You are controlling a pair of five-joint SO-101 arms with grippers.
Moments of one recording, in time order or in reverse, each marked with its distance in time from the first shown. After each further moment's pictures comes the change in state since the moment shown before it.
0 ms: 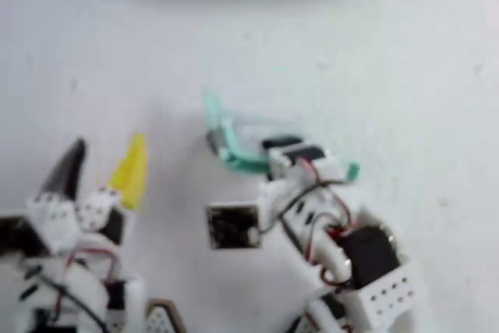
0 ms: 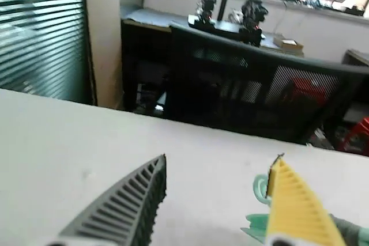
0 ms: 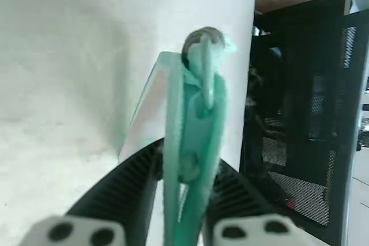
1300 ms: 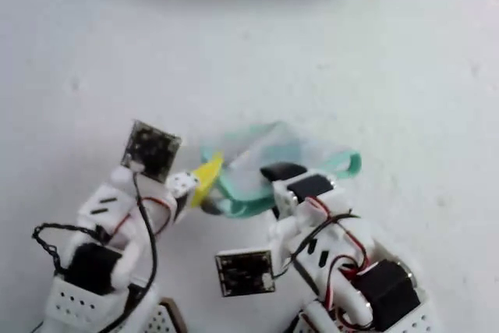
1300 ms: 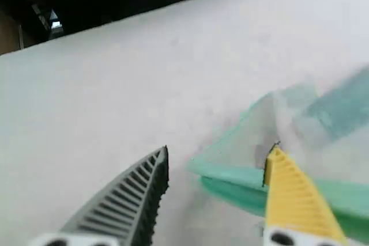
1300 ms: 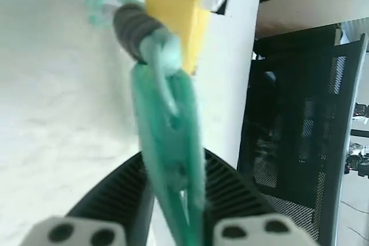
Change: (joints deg) left arm 21.3 24.1 10.3 -10.7 -15.4; right arm -4.6 -11.8 0.3 8.3 0.4
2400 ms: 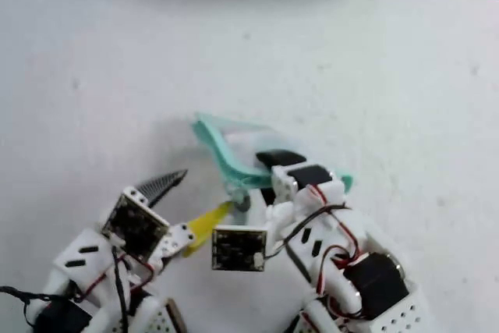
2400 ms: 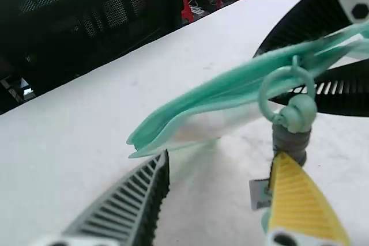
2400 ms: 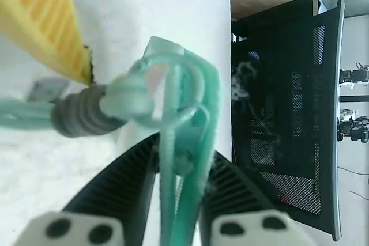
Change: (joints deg) left arm 10.1 -23.6 -4.8 19.2 -4.3; right arm 1.3 -0.3 6.0 -10.3 -7.8
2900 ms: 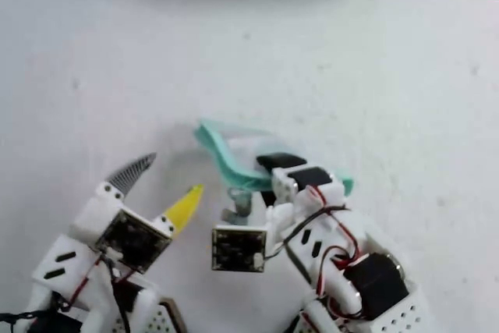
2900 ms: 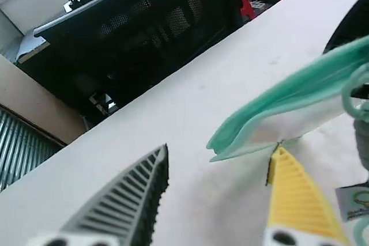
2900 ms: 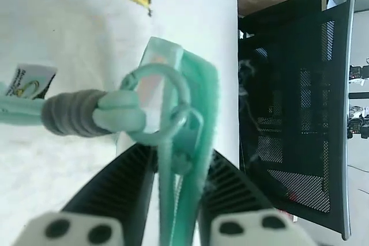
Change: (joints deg) left arm -11.0 0.0 -3.8 -1.2 -15.5; right arm 0.0 0.0 0.0 1.8 -0.4
